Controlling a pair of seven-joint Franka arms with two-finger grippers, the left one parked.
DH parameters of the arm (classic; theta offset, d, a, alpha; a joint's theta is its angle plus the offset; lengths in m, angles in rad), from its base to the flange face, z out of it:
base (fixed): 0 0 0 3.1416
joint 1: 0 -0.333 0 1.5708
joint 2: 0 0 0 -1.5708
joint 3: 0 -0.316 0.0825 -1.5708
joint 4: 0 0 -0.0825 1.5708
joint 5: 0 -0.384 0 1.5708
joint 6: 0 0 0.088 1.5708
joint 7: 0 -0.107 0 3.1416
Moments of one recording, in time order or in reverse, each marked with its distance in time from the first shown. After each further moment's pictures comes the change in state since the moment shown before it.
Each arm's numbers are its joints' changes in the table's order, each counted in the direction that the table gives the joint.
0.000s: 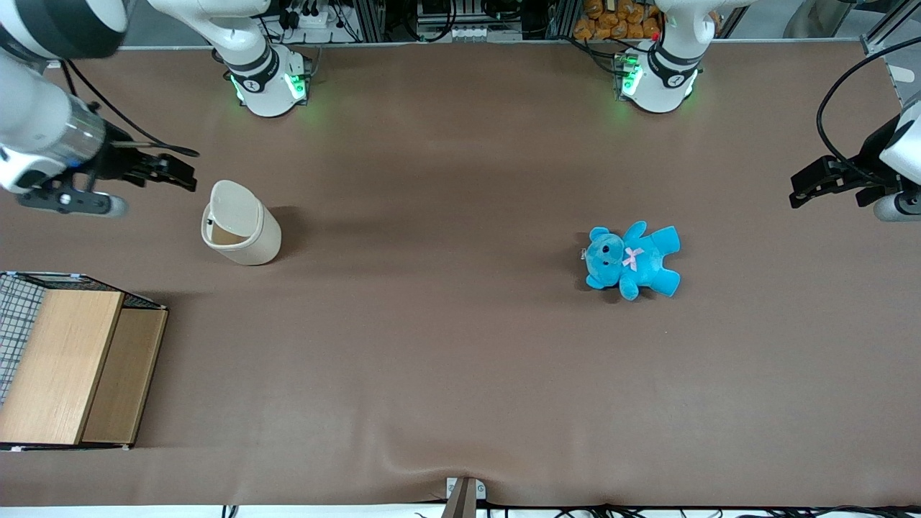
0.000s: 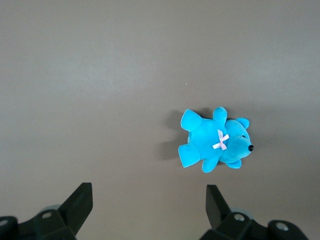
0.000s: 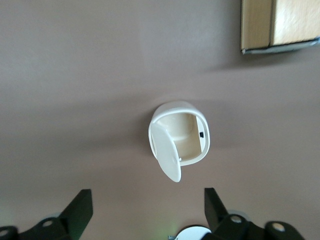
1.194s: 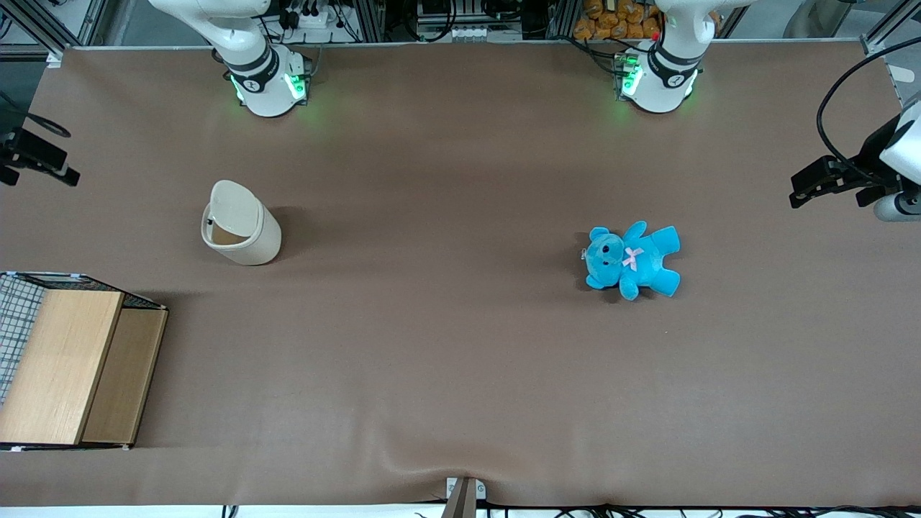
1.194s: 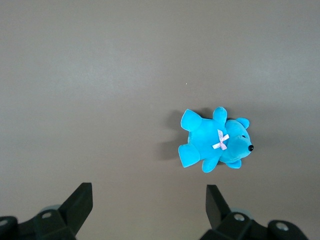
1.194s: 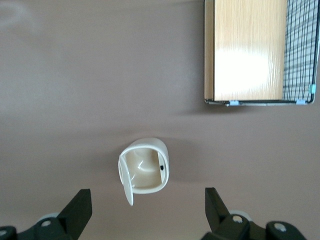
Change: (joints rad) arm 0.027 0.030 0.181 0.173 -0.014 -0.007 0.271
